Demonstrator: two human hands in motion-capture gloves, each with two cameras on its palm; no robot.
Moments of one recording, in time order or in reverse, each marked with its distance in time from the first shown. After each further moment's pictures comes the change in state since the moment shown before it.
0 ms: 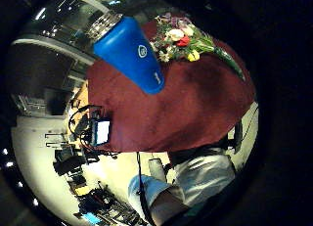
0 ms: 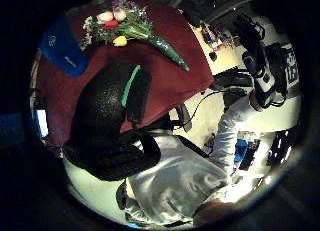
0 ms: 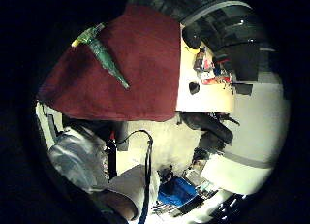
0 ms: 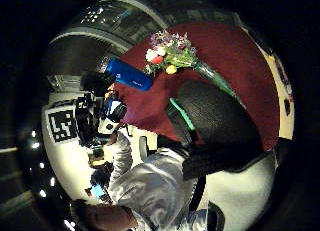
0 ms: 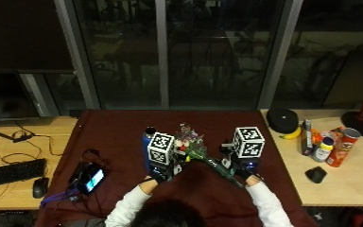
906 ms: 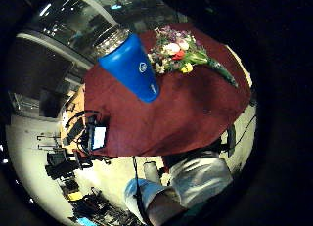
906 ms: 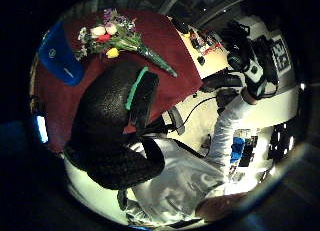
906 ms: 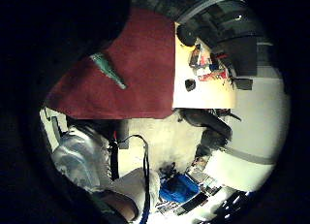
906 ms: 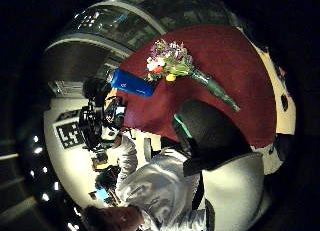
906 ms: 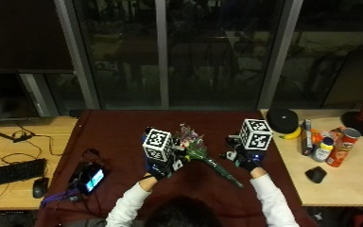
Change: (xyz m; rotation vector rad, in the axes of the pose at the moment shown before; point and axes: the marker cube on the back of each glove) left arm -0.001 -0.002 -0.026 0.096 0.078 0.021; right arm 0.021 -0.015 -0.023 -0.005 -0.057 0.045
